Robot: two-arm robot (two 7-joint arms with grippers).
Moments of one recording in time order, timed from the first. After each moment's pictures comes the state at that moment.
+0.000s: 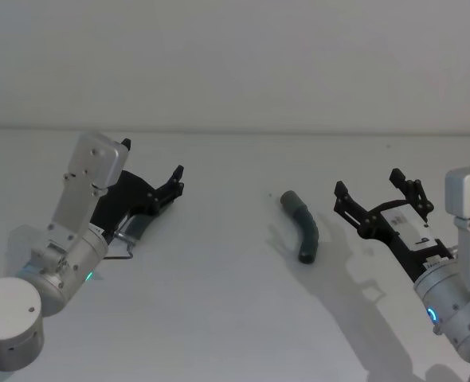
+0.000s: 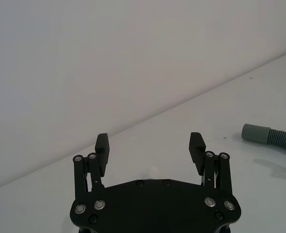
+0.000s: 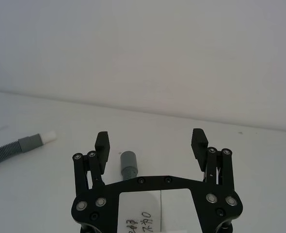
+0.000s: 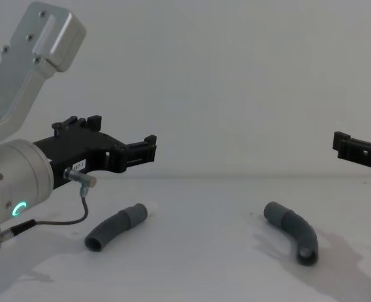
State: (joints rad) left arm -0.24 0.38 0.45 -1.63 -0.20 0.01 -0.01; right arm -0.01 0.34 -0.23 -1.77 0.29 0.03 0.07
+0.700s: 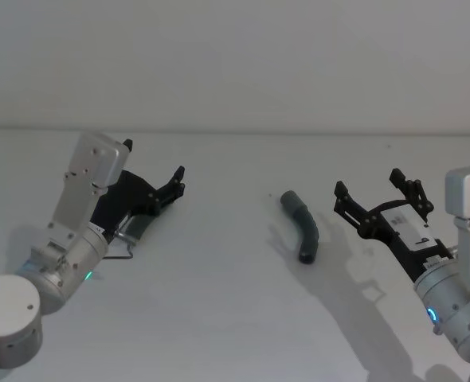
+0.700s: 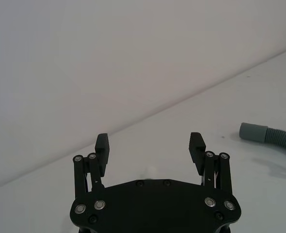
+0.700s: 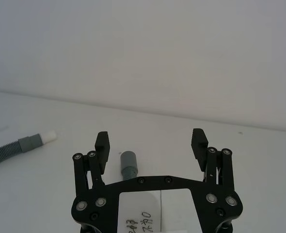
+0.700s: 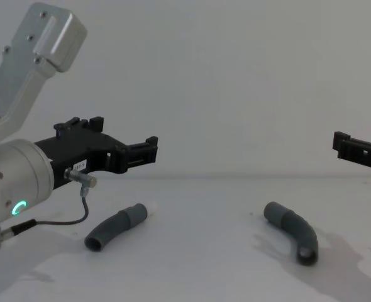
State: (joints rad) left arm -0.24 0.38 0.45 -1.62 -0.21 0.02 -0.03; right arm -0.01 0.34 -0.23 -1.77 0.29 0.03 0.07
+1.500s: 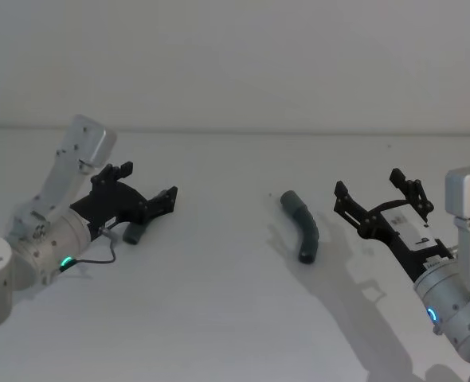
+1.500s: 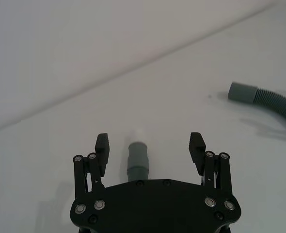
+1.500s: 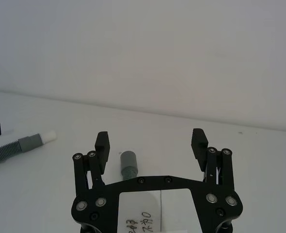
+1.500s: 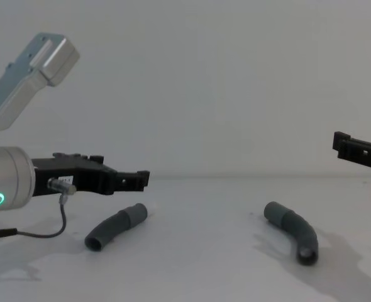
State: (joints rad) left arm -0.34 0.42 0.43 -1.53 -0.36 0.25 -0.25; right arm -0.01 0.34 -0.23 -1.77 0.29 0.03 0.07
